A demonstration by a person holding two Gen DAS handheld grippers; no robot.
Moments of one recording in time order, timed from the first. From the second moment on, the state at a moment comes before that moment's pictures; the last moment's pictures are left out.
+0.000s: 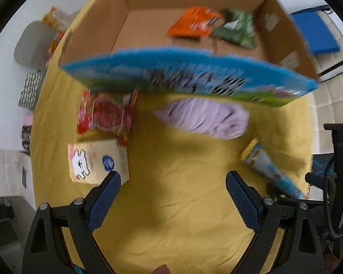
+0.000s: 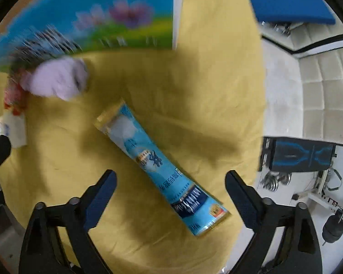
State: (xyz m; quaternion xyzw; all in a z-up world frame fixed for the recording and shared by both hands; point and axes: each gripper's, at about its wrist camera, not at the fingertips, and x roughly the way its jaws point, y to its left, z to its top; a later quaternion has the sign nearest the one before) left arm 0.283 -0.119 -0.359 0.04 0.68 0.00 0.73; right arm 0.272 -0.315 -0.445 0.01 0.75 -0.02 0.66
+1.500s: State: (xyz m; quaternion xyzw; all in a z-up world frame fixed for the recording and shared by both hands) left arm 0.283 0.012 -0.408 -0.08 0.74 0.06 0.67; right arm 0.304 -0.215 -0.436 0.18 0.70 0.05 0.69
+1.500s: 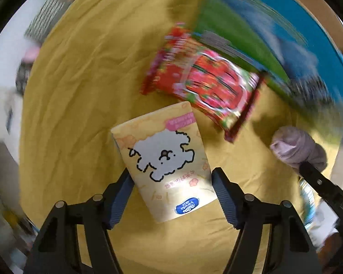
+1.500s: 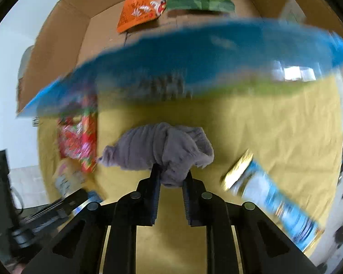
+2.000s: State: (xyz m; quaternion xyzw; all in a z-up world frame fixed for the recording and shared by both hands) left arm 0.302 0.027 -0.451 -0.11 0.75 0.06 0.65; right arm 0.282 -0.166 -0.417 0.01 0.71 0.11 0.69
